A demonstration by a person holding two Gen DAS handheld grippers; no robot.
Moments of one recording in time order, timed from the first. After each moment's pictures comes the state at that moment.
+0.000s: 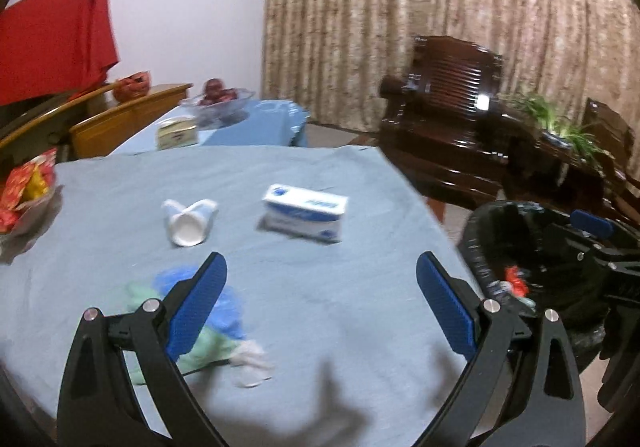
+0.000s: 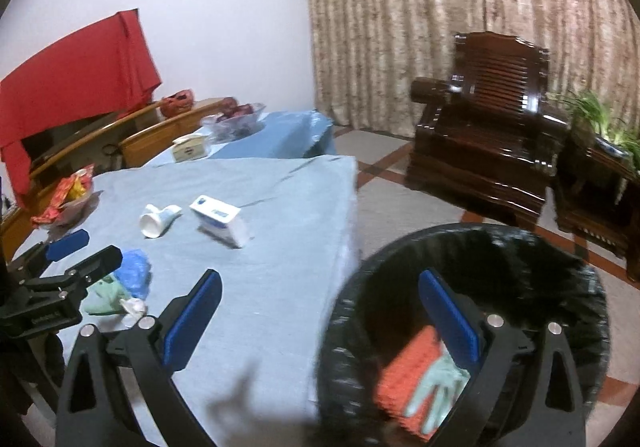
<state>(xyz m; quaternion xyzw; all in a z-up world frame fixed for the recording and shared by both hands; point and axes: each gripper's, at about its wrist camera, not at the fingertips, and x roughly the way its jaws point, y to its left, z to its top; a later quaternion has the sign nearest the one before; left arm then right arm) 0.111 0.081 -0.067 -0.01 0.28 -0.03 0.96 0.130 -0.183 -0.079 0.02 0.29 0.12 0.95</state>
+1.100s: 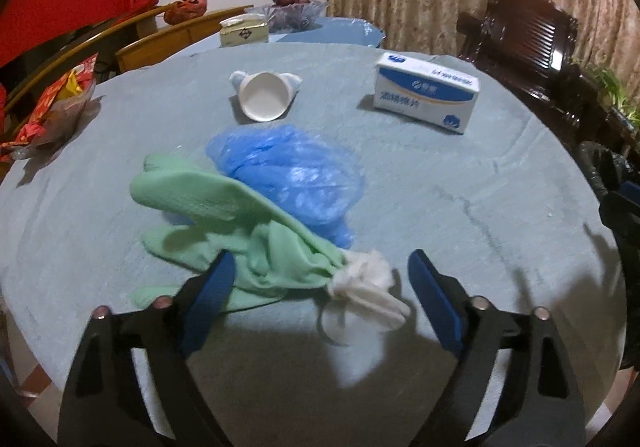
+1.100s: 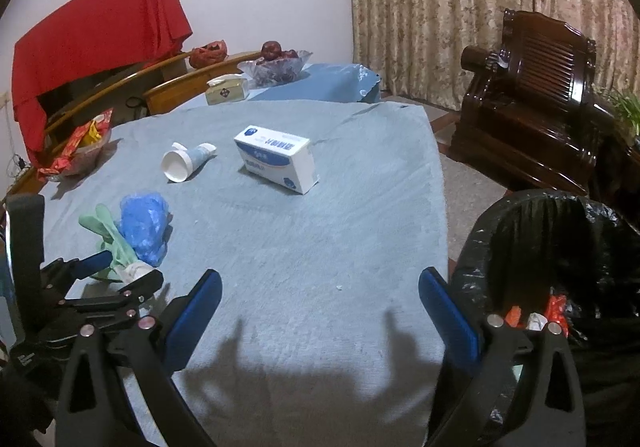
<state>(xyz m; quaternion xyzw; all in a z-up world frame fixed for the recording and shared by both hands) 0.127 0.136 -0.172 -0.02 0.40 0.08 0.91 0.154 -0.101 -0.141 -0.01 0.35 0.17 0.92</state>
